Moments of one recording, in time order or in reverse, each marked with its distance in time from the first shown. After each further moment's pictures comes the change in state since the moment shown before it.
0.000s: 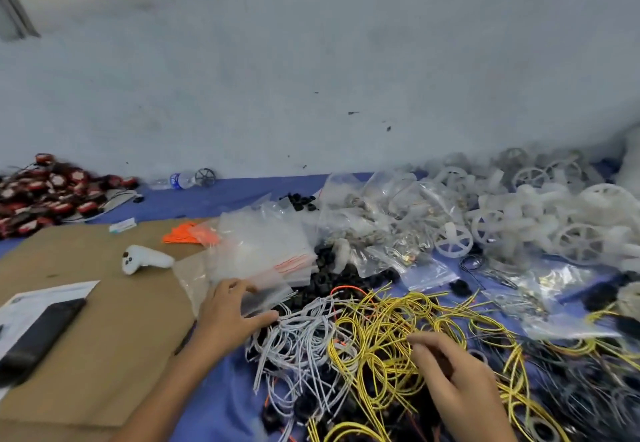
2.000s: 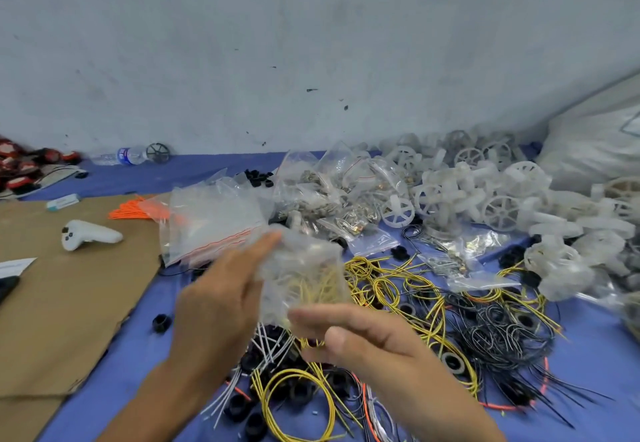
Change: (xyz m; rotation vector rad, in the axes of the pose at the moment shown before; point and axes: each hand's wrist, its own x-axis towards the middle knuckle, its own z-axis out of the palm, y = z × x) left_hand -0.120 0.150 -0.060 -0.225 0.429 0.442; right_hand -0.031 -0.088 -0.038 0.836 -0.620 0.012
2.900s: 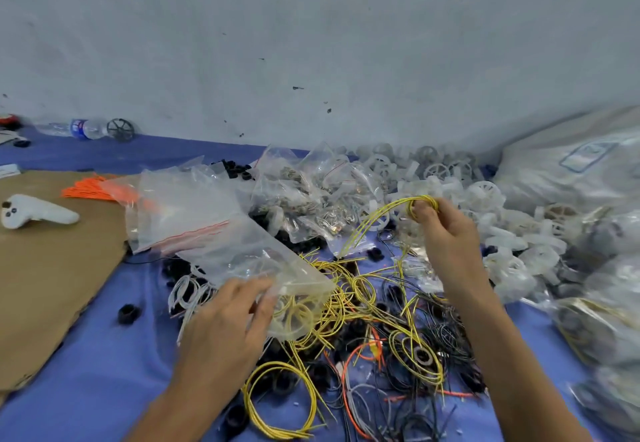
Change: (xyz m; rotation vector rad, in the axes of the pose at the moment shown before) left_hand -0.037 -0.014 0.033 -0.149 -0.110 -0.241; right_hand 0.047 -0.054 -0.108 -0.799 0.851 -0.220
